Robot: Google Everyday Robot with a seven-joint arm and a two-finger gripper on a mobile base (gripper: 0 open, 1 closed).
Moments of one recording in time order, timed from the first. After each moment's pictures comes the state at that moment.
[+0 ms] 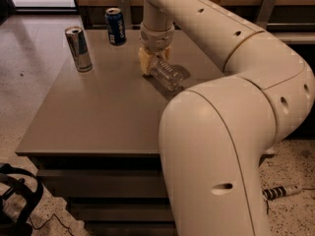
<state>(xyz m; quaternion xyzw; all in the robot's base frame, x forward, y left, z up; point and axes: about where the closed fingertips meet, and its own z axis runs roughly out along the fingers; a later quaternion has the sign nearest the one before) 0.720 -0.004 0.826 -0.31 0.95 0.03 0.08</state>
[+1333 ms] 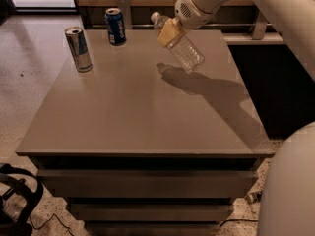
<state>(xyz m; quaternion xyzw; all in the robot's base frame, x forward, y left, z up) 0.705 -0.056 0.929 -0.36 0.88 0.13 0.28</state>
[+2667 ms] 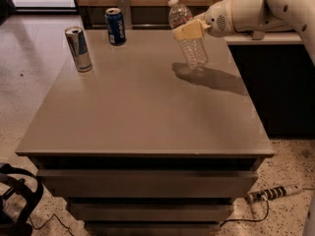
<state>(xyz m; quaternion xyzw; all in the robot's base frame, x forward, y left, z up) 0.720 -0.091 0.950 -0.40 0.74 0.28 0.46</state>
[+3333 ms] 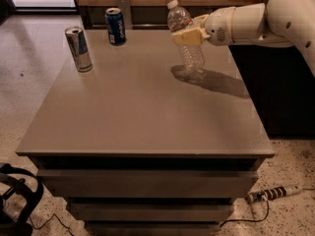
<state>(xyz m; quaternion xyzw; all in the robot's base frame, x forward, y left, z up) 0.714 -0.088 0.947 -0.43 0.69 0.27 0.52</state>
